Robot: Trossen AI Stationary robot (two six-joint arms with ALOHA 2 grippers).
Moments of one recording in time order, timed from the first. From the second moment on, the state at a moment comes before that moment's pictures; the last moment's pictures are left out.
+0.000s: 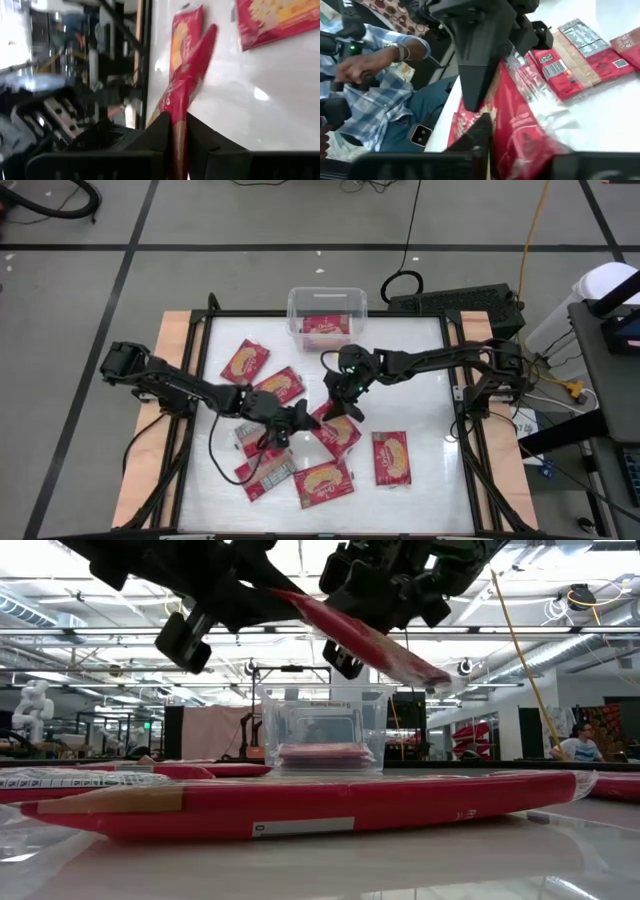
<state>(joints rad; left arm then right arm) -0.21 1.49 0.75 0.37 -0.03 1.41 -0.13 1.69 1.04 0.11 -0.78 0.26</state>
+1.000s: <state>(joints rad) -0.15 1.49 0.69 0.29 -0.60 0.10 -0.05 1.30 0.95 0.04 -0.28 0.11</state>
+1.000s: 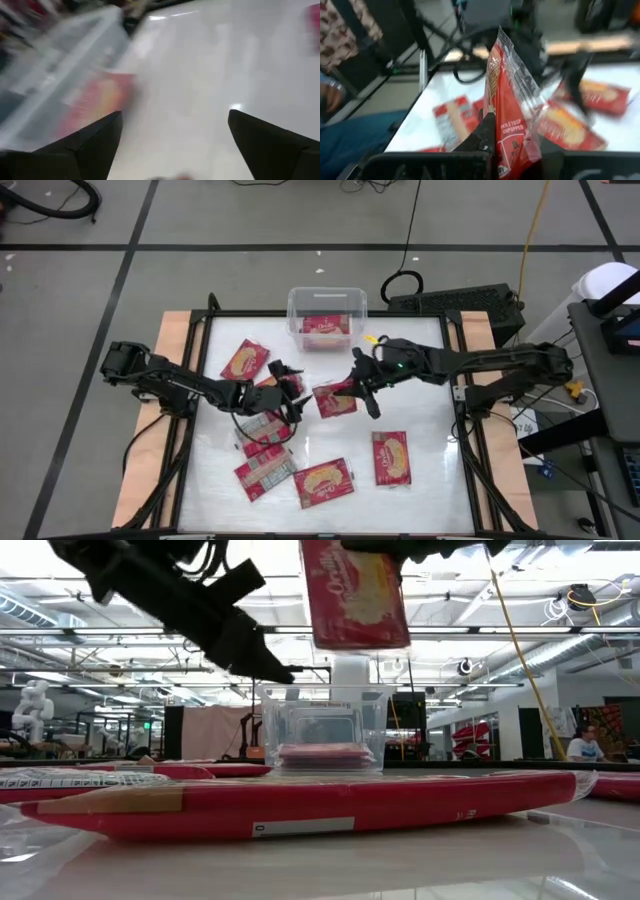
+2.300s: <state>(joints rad) -0.12 1.49 0.54 1.16 -0.20 0.00 0.08 1.31 0.41 1.45 0.16 -0.11</state>
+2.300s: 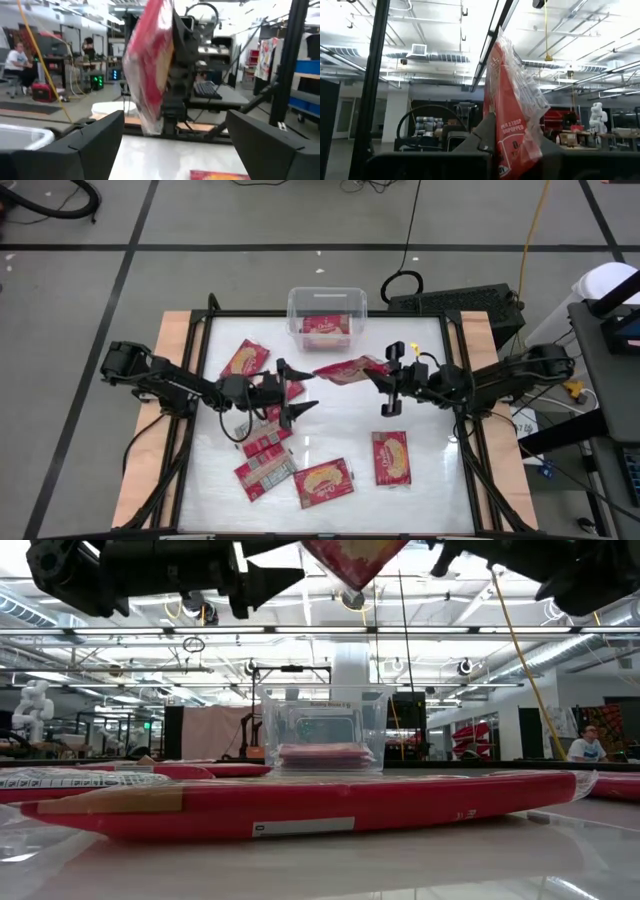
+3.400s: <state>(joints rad) 0.00 1.49 0.50 1.15 -0.05 -0.05 0.09 1.52 0.58 1.35 0.20 0.04</state>
